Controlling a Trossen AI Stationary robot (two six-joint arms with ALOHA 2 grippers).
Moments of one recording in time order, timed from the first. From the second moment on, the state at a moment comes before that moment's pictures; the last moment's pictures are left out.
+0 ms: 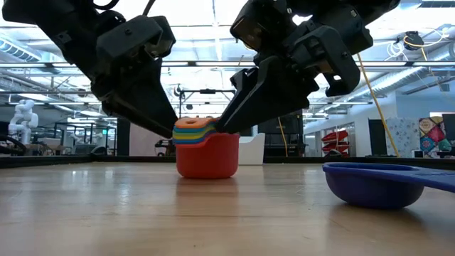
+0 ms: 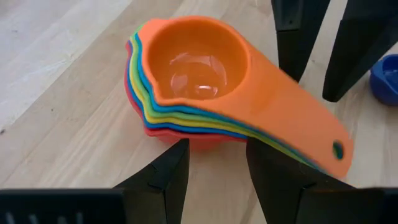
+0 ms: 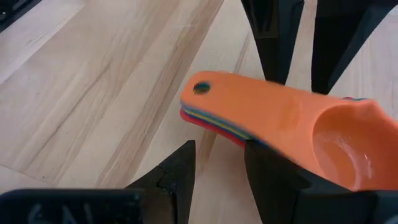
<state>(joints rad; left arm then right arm) -0.44 1.69 0.86 -0.10 -0.50 -0.76 0.25 1.83 0.98 0.16 -0.03 -0.11</state>
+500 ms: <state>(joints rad) -0.45 1.69 0.86 -0.11 -0.49 -0.76 0.25 1.83 0.98 0.16 -0.02 -0.15</state>
